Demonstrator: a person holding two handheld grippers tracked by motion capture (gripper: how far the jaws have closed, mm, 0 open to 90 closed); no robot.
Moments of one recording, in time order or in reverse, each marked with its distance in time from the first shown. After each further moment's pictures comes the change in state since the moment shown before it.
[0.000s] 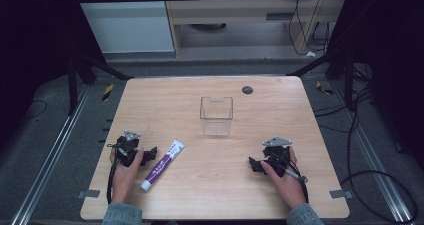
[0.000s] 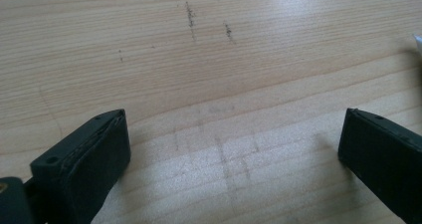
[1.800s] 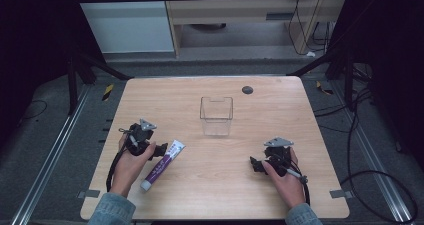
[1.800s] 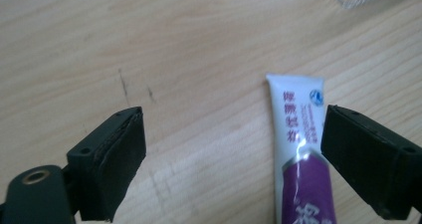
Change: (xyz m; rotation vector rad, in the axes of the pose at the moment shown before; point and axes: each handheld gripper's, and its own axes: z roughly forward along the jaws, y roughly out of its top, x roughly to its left) left arm -0.049 0.056 -0.047 0.101 -0.067 0.211; right arm -0.003 -0.002 -0.003 -0.009 -0.010 0.006
